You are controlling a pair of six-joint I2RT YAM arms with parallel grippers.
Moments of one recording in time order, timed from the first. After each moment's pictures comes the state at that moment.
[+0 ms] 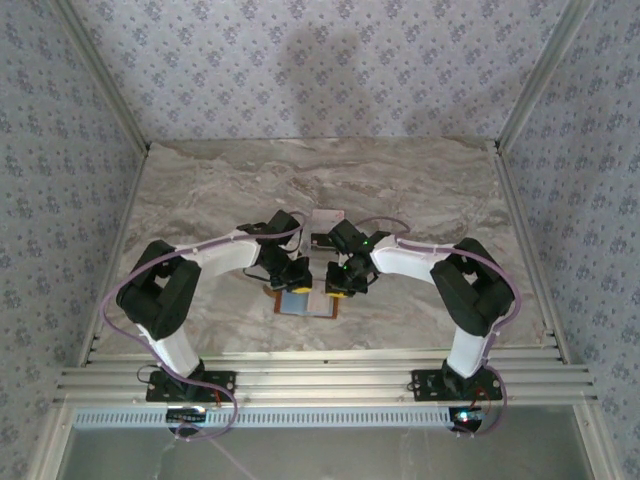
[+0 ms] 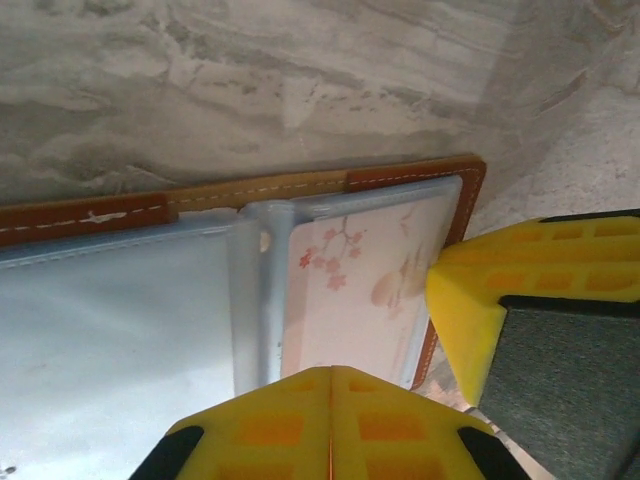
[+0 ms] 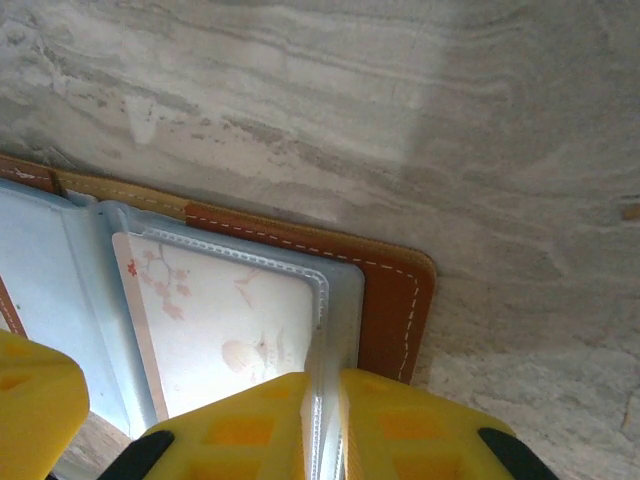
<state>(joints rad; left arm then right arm) -0.65 1.72 1.02 -0.58 0.51 -0.70 0.74 1.77 1.04 -0.54 -0.33 0.80</state>
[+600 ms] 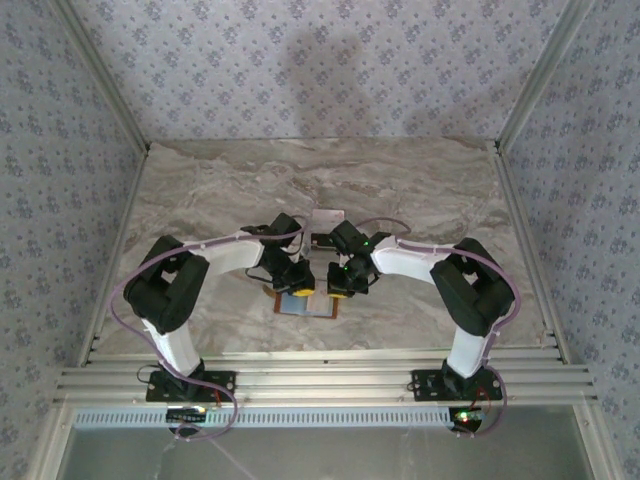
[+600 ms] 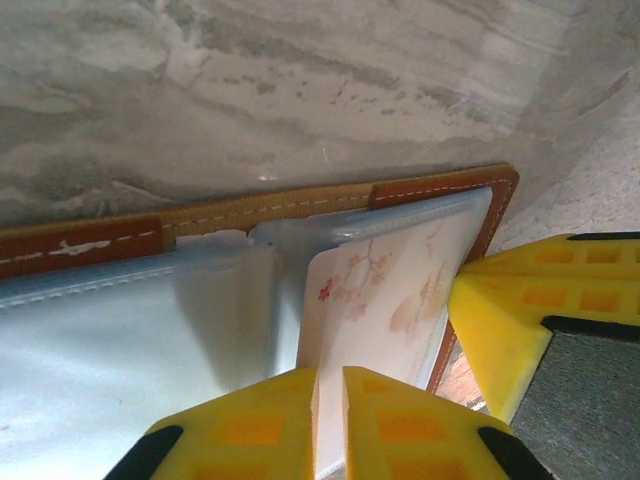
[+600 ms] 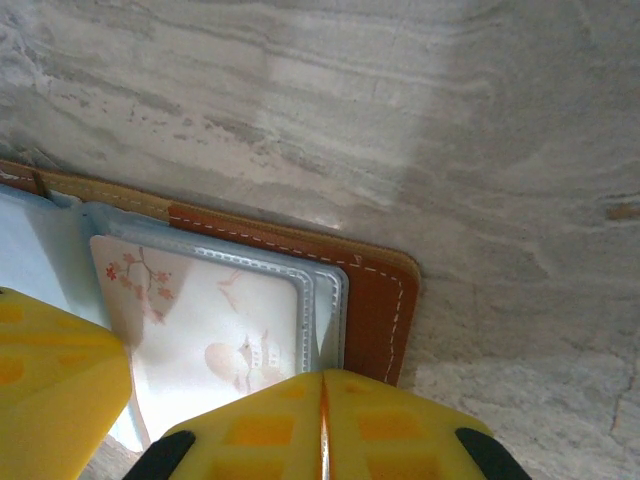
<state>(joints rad) -0.65 1.77 1.01 -0.55 0.54 -0.72 0.73 1.77 1.03 -0.53 -0.33 0.80</state>
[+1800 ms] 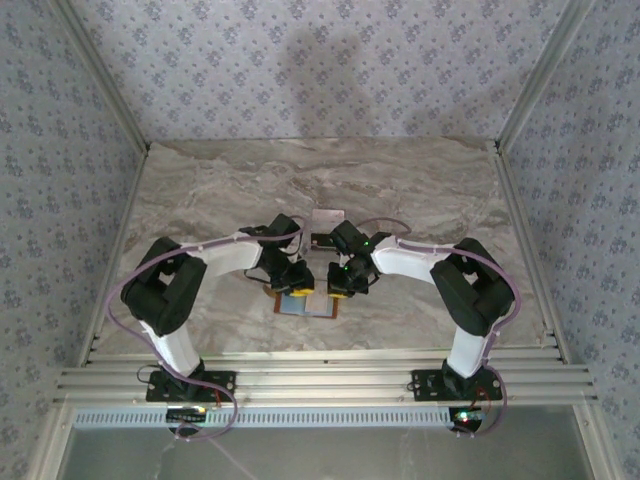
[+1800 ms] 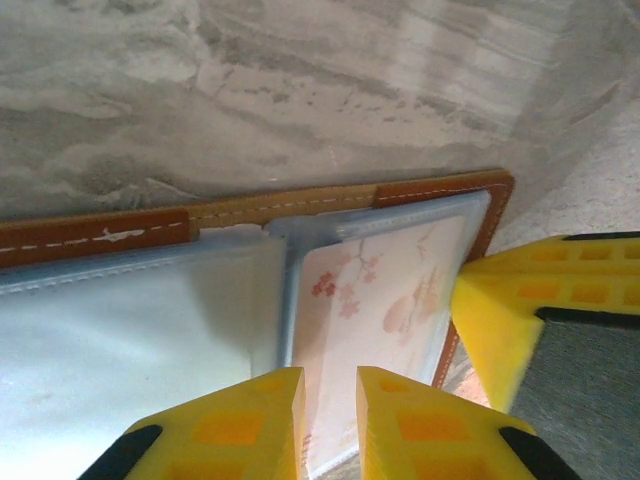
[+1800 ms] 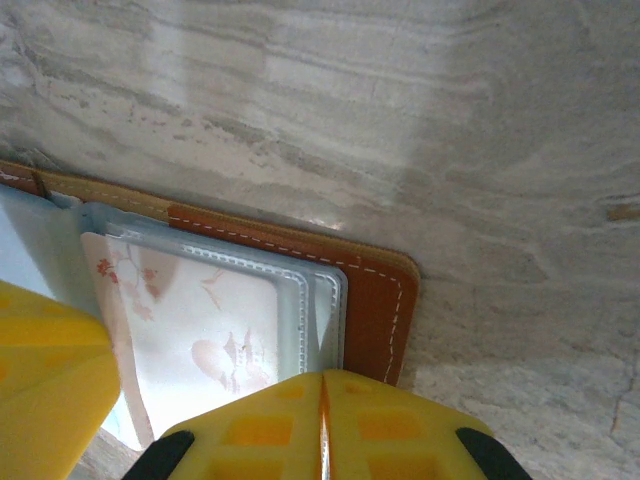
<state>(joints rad) -0.65 1.76 1.00 -0.54 0.51 -0.72 0.73 1.77 1.02 -0.53 -0.33 0.80</state>
